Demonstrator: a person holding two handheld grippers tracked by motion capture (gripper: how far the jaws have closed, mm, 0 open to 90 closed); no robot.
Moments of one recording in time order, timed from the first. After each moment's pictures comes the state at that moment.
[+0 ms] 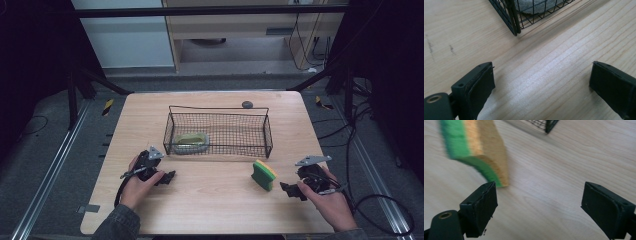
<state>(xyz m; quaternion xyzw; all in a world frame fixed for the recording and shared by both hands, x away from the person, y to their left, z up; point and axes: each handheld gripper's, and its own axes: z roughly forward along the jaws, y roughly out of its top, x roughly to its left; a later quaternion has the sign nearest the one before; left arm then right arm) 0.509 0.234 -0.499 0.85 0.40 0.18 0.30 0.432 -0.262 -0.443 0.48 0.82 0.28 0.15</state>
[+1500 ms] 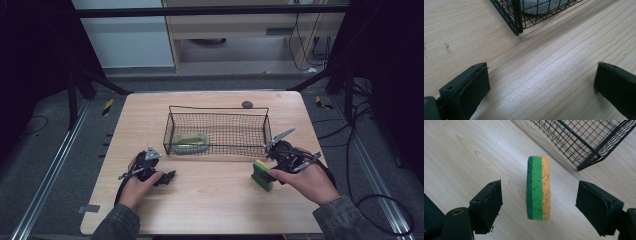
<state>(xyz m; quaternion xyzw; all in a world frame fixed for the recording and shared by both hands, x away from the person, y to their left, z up) 0.511 0.241 -0.506 0.84 0.41 0.17 0.33 0.462 -0.182 -0.370 0.40 0.88 0.21 0.11</state>
